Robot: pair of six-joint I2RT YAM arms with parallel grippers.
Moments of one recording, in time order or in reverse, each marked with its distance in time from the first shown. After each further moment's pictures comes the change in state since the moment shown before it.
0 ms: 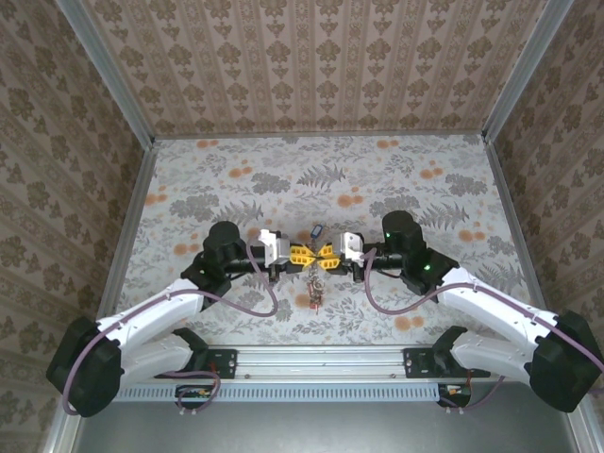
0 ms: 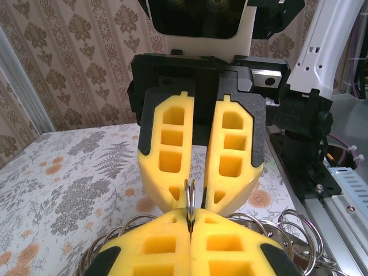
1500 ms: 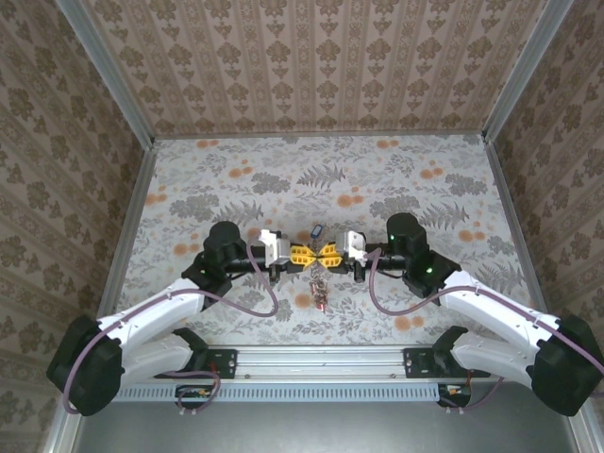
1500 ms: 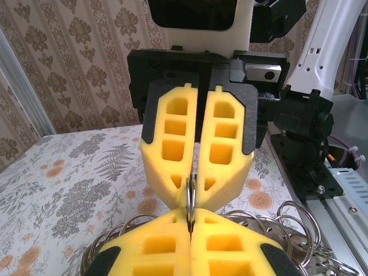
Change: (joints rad) left arm -0.001 0.008 0.000 0.017 -0.003 0.000; right arm -0.012 -0.023 -0.030 0.063 0.002 0.065
